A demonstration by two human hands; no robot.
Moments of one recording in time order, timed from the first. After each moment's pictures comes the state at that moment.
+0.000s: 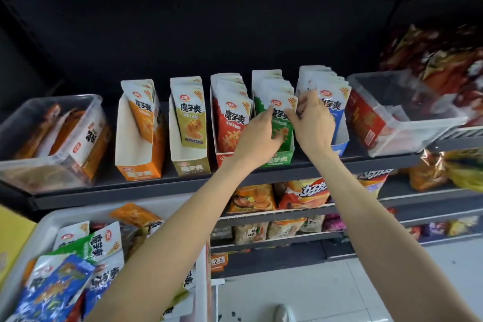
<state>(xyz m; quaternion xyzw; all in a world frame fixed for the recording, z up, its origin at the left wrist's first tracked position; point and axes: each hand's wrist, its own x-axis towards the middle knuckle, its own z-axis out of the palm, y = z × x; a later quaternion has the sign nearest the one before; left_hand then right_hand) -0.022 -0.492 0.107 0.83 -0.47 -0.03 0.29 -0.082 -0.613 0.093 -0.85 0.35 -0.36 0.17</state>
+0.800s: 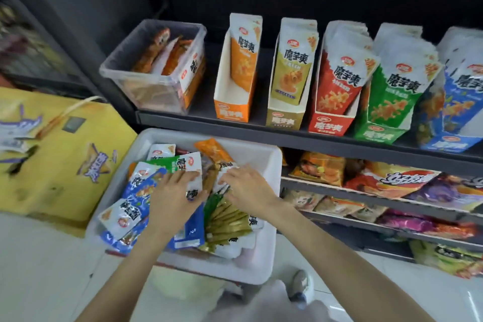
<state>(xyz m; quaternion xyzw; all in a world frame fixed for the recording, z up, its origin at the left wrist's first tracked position) -0.012 -0.151 -0.027 0.96 -0.24 0.07 0.11 -0.049 -0.342 -0.024 -0.98 -0.12 0.05 0.18</state>
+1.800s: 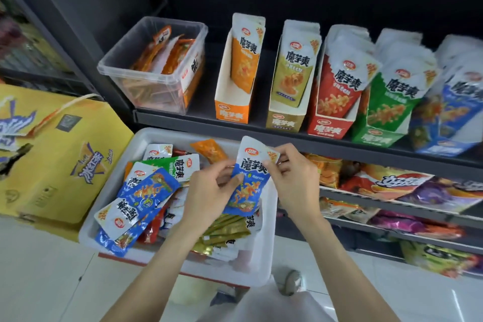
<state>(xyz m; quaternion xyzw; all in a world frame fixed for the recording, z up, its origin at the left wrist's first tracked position) -0.038 -0.220 0.030 0.84 -0.16 -0.09 0.51 -0.088 -0.377 0.030 -0.87 0.18 -0.22 0.41</state>
